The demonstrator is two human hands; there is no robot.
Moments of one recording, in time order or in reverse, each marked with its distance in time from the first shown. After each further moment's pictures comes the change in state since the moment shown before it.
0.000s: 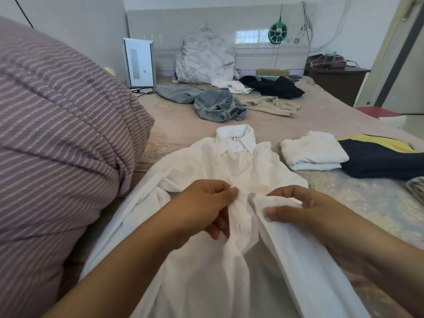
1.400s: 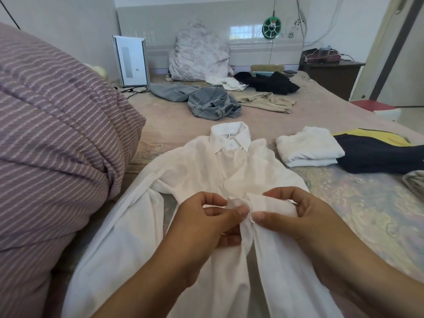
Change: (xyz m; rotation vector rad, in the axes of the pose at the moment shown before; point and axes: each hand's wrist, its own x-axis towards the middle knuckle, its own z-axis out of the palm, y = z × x) left_hand -0.007 -0.022 0.031 -0.509 0.185 0.000; right_hand -0.005 0.014 0.021 0.275 0.120 -0.105
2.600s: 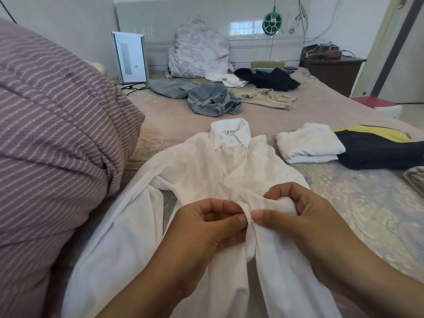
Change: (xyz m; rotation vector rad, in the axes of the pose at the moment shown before) left_hand -0.002 -0.017 -0.007 -0.131 -0.033 -0.011; right_hand 0.000 0.006 -0.001 -0.120 -0.024 -0.069
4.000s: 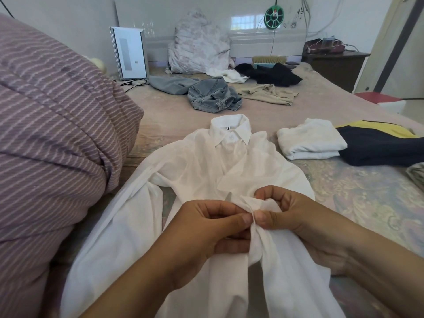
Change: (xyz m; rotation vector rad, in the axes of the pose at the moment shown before) left_hand 0.005 0.004 -0.005 0.176 -0.155 -0.058; right_hand 0.023 -0.003 -0.011 0.314 -0.391 0.301
